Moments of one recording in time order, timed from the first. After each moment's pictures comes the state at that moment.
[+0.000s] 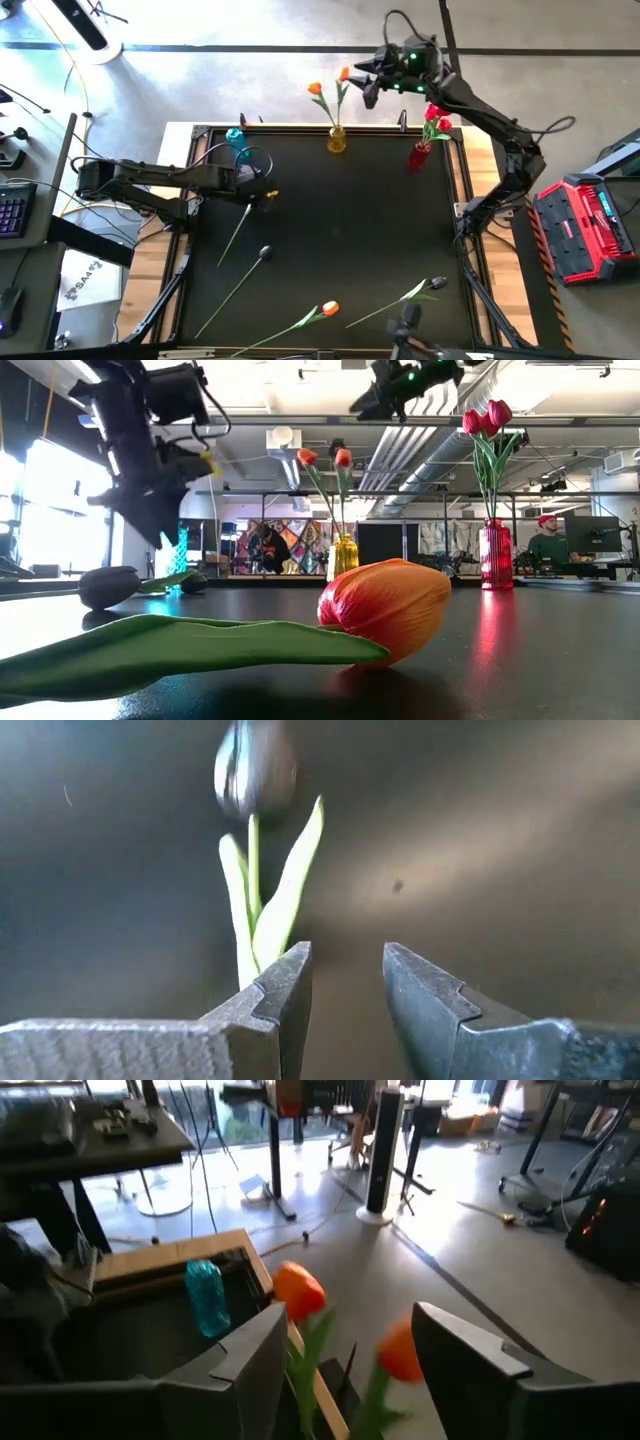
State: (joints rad) left arm 0.15 1.23 0.72 -0.74 -0.21 -0.99; right arm -0.75 1.59 1.63 -0.31 -0.31 -0.14
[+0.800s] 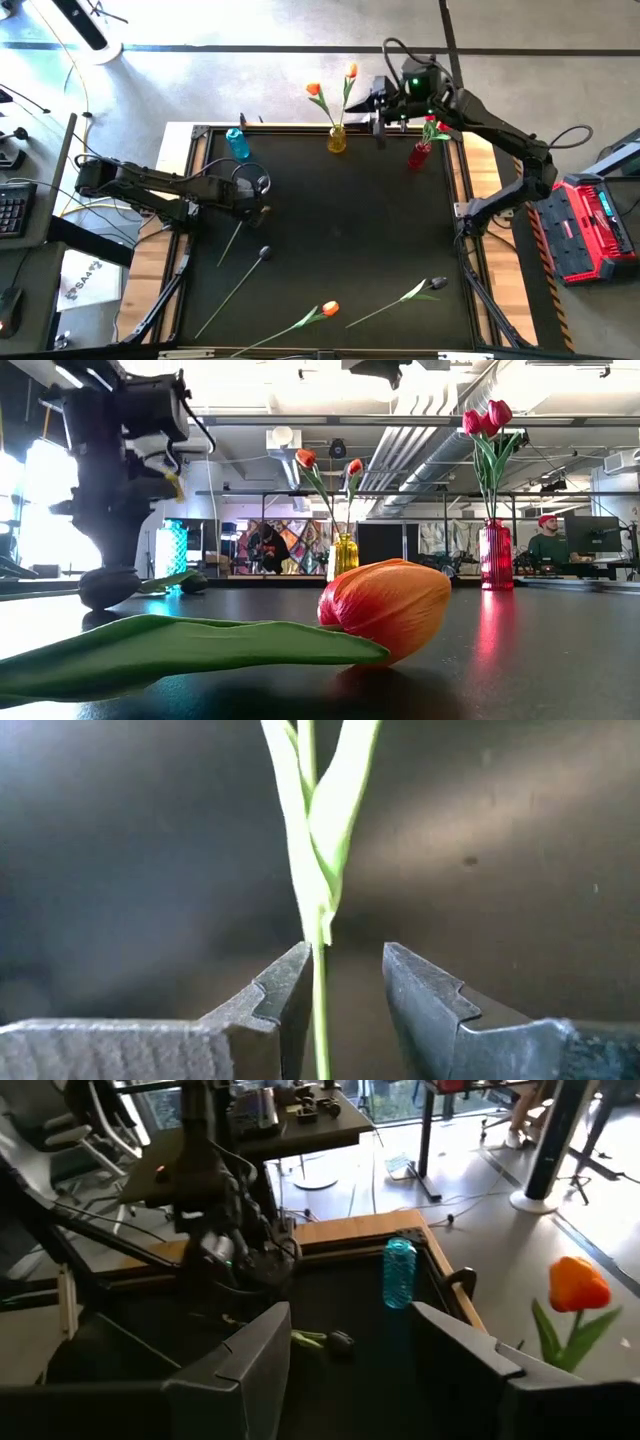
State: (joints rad) left arm 0.03 1.23 0.64 -0.81 -0.19 -1.06; right arm -0.53 1.46 1.63 -0.54 -0.47 -0.09
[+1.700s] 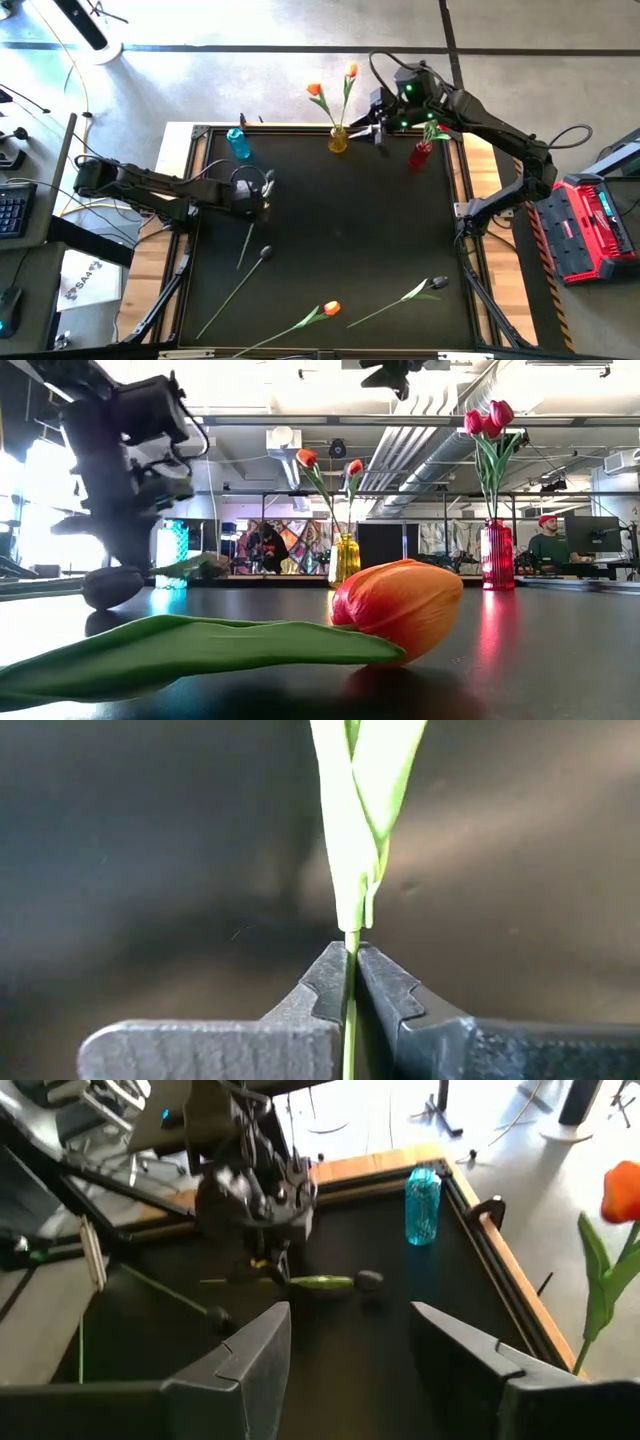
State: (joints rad) left arm 0.03 1.22 0.55 -0.57 -0.16 -1.26; right arm -0.51 1.46 1.63 -0.72 -0.48 -0.09
